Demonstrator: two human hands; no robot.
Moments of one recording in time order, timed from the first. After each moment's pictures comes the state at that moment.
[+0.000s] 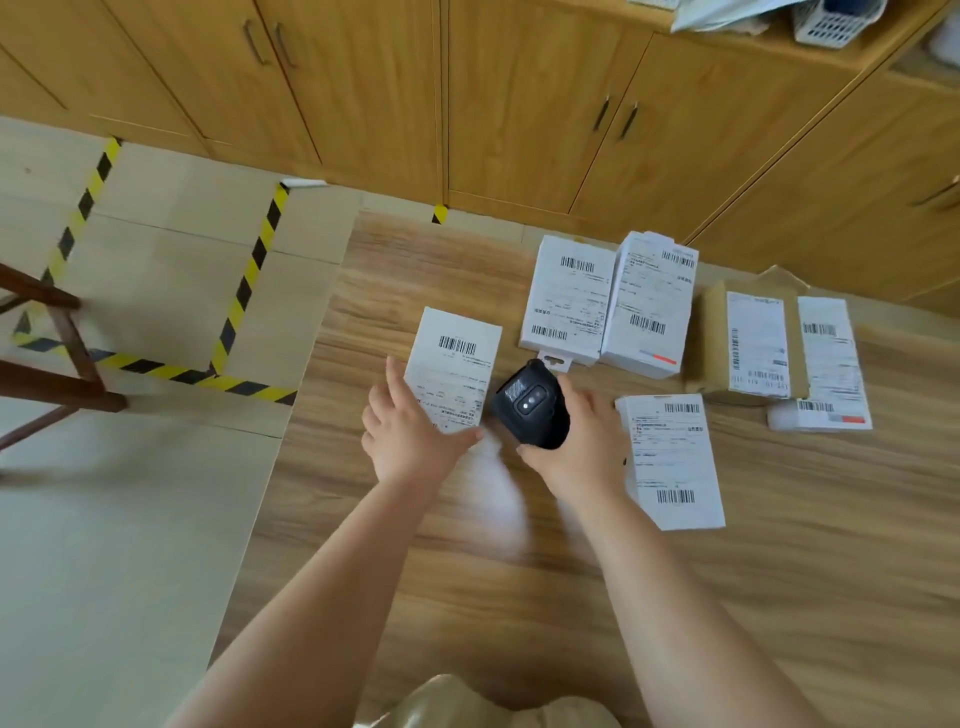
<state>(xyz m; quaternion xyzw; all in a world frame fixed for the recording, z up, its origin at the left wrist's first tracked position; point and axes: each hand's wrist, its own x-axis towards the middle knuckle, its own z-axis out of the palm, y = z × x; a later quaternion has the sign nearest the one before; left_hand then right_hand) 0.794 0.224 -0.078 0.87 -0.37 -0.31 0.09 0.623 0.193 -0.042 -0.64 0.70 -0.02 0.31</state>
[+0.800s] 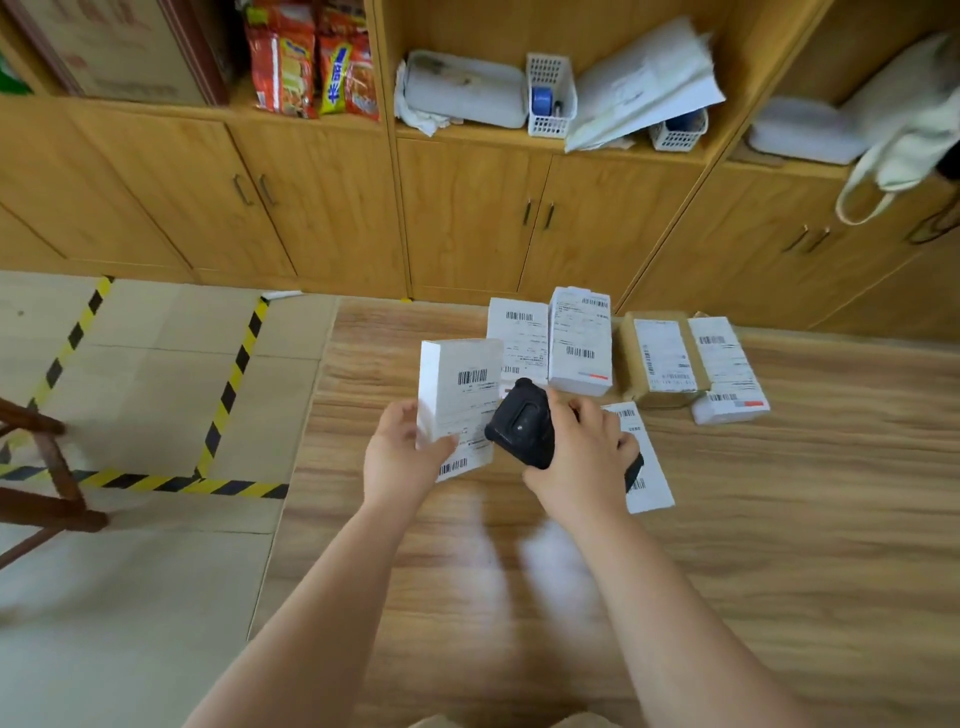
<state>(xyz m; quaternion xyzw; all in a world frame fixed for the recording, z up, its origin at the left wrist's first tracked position) 0.798 0.253 -0.002 0.75 -0.34 -0.43 0.36 0.613 0.244 0.049 -0.68 0.71 -0.02 0.16</state>
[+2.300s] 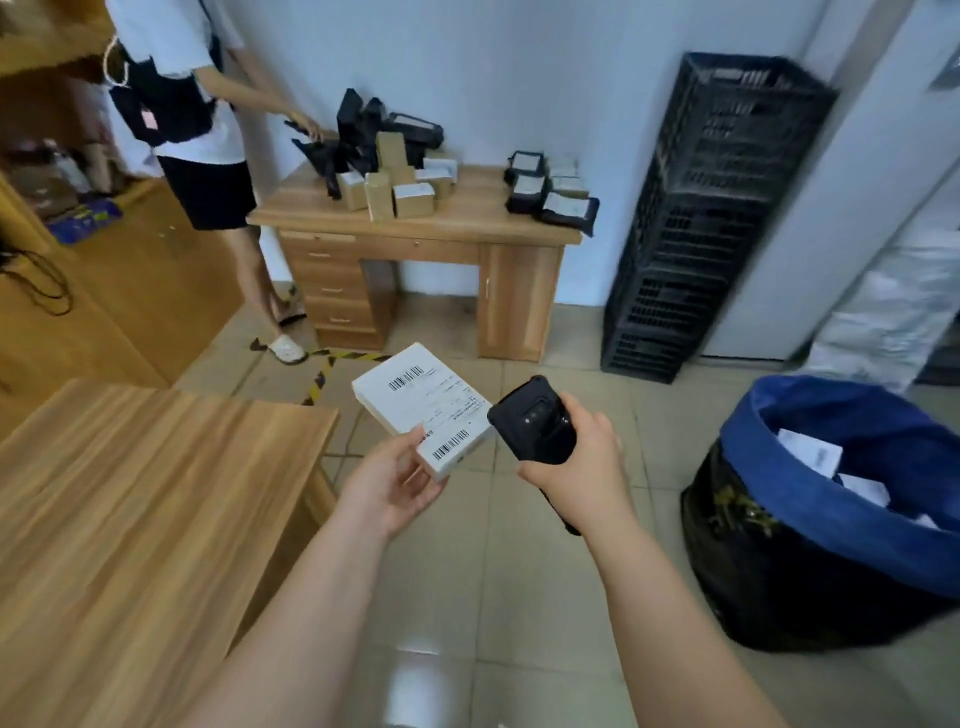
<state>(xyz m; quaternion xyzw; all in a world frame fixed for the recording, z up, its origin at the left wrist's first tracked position) 0.069 0.662 0.121 0.38 -0.40 -0.83 -0.06 0.037 0.861 0.126 0.02 0.91 -0.42 0.02</state>
